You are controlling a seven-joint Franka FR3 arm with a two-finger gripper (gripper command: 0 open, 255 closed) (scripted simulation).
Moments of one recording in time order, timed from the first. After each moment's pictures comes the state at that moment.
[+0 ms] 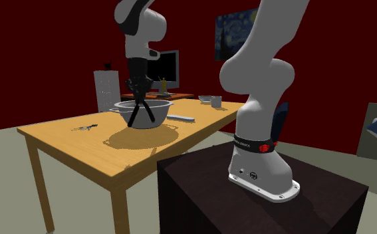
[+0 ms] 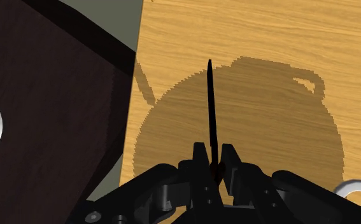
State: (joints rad) arm -0.14 -0.34 0.74 -2.41 0.34 2.09 1.41
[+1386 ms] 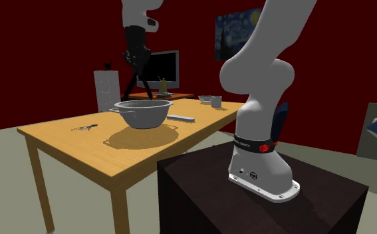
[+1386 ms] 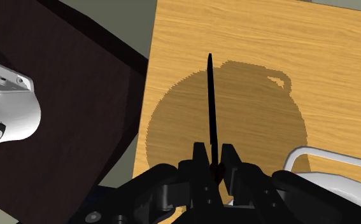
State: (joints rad) arm -0.13 -0.43 0.66 -2.20 0.33 1.79 1.41
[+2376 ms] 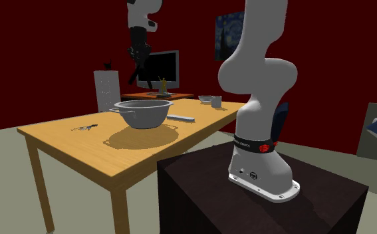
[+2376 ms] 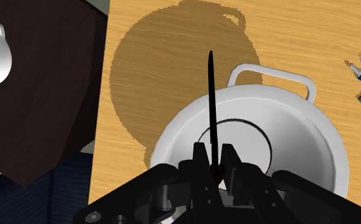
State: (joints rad) arm -0.26 -0.03 0.65 -1.78 0.08 1.70 1.39
